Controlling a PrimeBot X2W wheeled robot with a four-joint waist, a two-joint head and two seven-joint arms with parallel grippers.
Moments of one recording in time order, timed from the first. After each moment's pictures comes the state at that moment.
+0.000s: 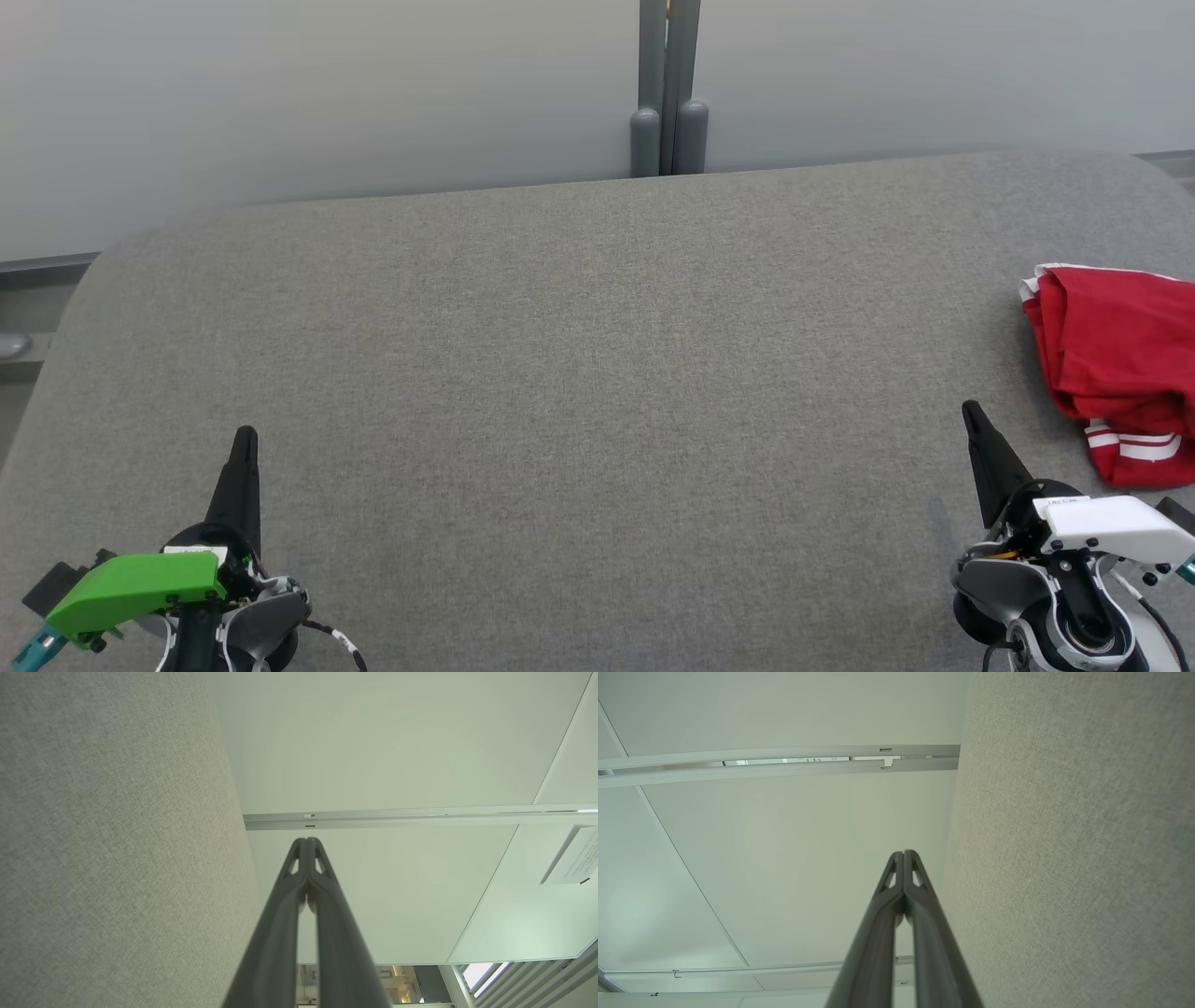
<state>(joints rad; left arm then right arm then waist) -0.11 0.05 0.12 0.25 -1.61 -0.13 0.11 -0.11 -0.05 -0.11 0.26 1.61 0.13 0.11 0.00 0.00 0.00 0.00</state>
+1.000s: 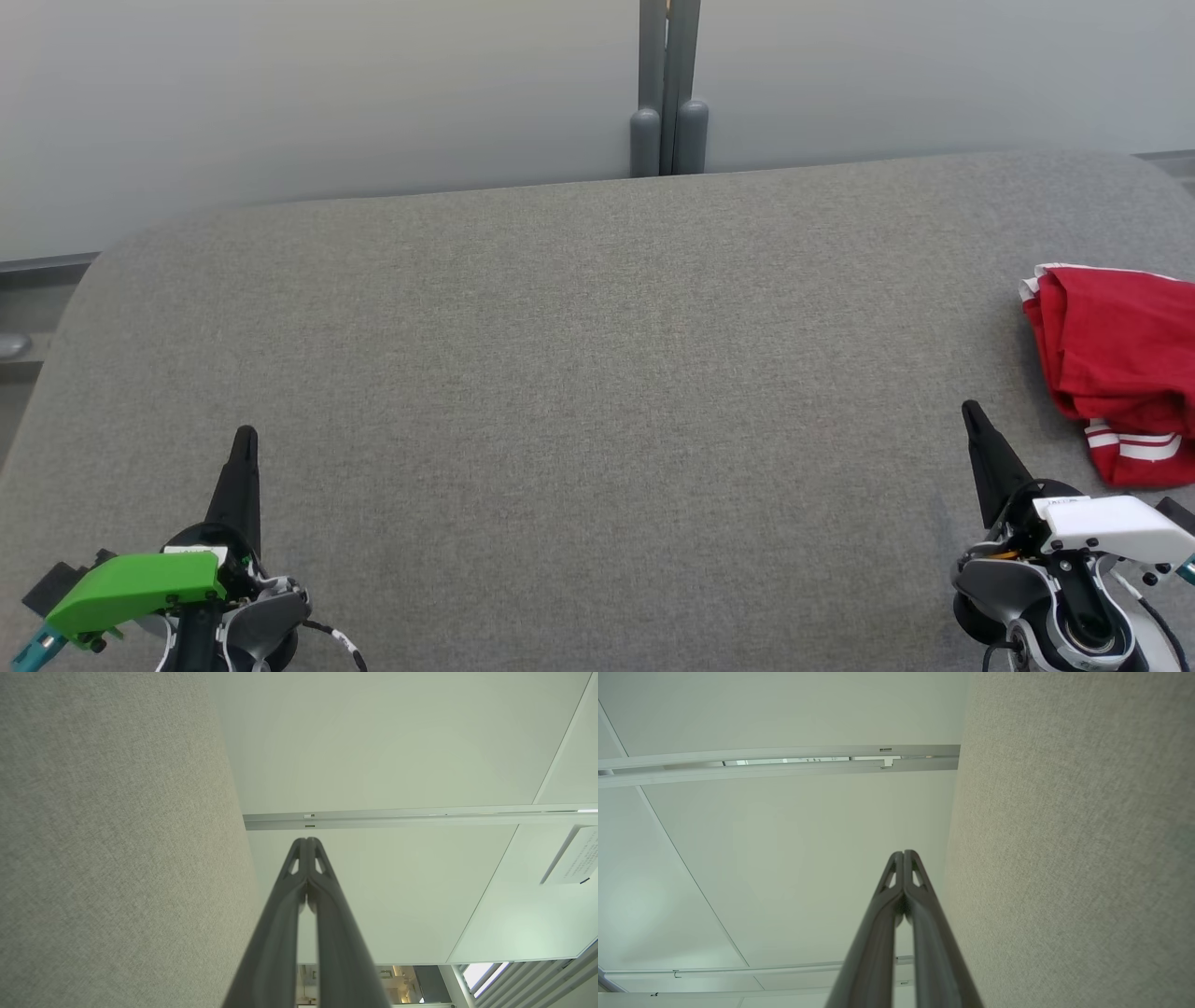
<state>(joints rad) -0.11 0.05 0.12 0.25 -1.61 -0.13 0.11 -0.11 -0.05 -0.11 0.26 1.61 0.13 0.11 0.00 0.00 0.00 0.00</state>
